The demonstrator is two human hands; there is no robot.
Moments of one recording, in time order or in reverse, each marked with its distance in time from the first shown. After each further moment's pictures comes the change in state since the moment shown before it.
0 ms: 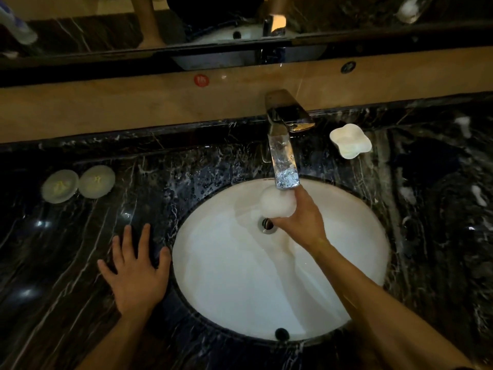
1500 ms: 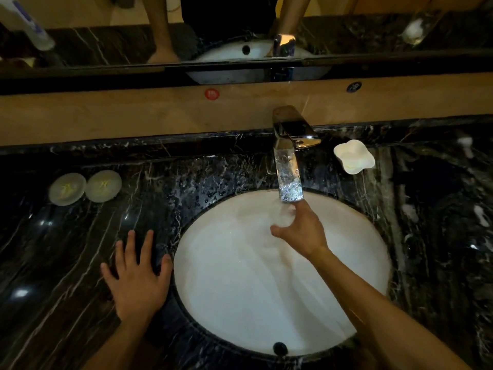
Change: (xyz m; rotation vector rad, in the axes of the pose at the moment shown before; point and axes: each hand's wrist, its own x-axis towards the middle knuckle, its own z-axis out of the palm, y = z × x) left_hand 0.001 0.000 -0.001 0.018 0.005 0.001; right_hand 0.003 -0.019 -0.006 -0.121 -0.071 0.060
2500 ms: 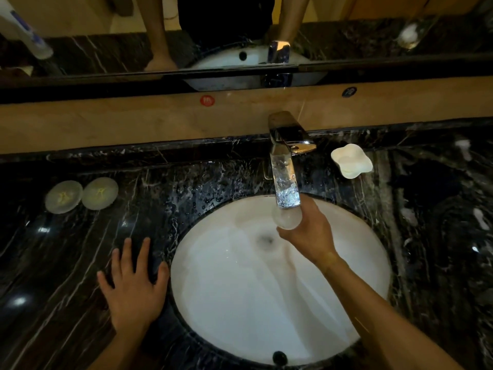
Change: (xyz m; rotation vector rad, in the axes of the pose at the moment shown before) left_hand 0.000 0.001 0.001 -0.014 -0.003 0.003; right_hand 0.002 0.007 -0.015 0.069 0.085 -0.145
